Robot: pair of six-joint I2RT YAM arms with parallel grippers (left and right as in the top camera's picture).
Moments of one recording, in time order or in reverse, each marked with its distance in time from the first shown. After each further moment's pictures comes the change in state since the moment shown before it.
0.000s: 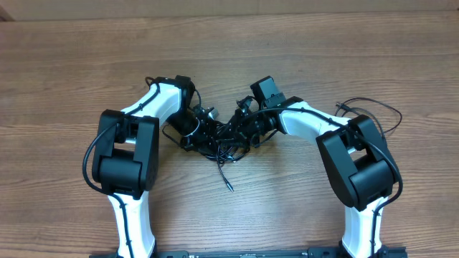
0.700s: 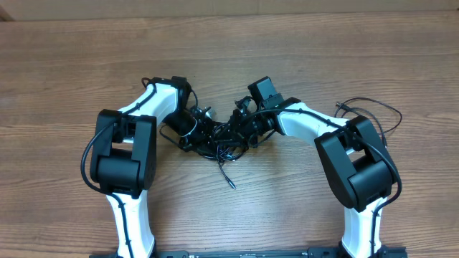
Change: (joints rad) left arm 0.021 0.000 -0.010 0.000 0.054 -0.024; right arm 0.016 0.000 0.000 0.023 0.015 0.033
